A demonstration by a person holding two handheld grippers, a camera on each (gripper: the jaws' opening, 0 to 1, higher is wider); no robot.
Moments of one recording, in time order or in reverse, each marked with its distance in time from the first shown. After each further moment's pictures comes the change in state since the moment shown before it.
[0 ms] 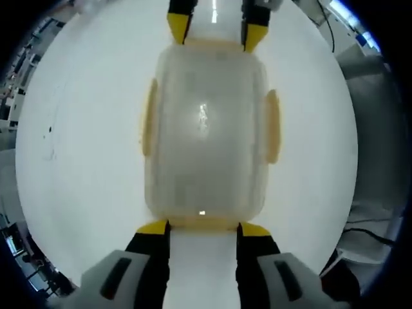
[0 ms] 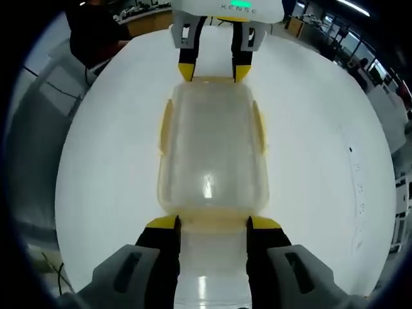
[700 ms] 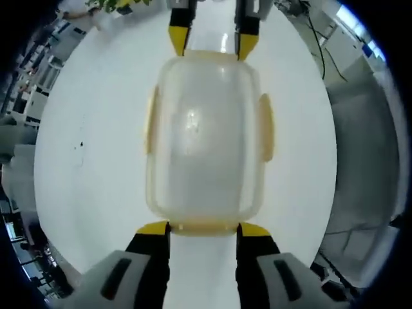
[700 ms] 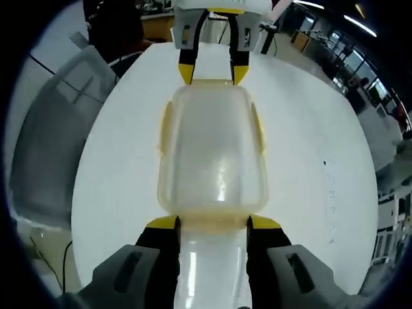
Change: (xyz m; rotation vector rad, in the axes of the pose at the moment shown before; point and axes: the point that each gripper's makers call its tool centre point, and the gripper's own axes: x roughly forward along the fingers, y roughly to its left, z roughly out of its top) left arm -0.075 -0.023 0.043 -0.052 -0.115 0.089; right arm -0.088 0.023 -0.016 -0.086 -0.034 -0.059
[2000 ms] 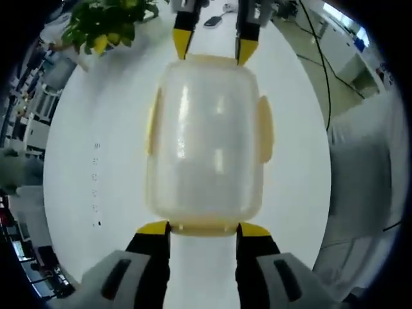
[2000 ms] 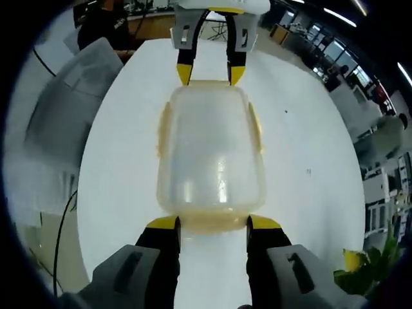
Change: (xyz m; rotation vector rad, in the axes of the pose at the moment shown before) left arm -0.008 0.010 0.173 0.089 -0.055 -0.002; right arm -0.096 -0.012 -0.141 0.090 0.032 -0.102
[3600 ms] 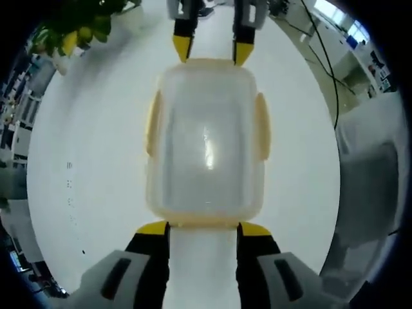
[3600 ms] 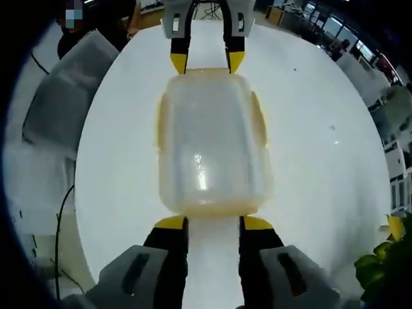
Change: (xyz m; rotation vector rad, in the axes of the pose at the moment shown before) left arm 0.063 -0.019 0.022 -0.035 0.008 -0.102; right arm 0.049 0.033 -0.065 0.094 0.077 0.155
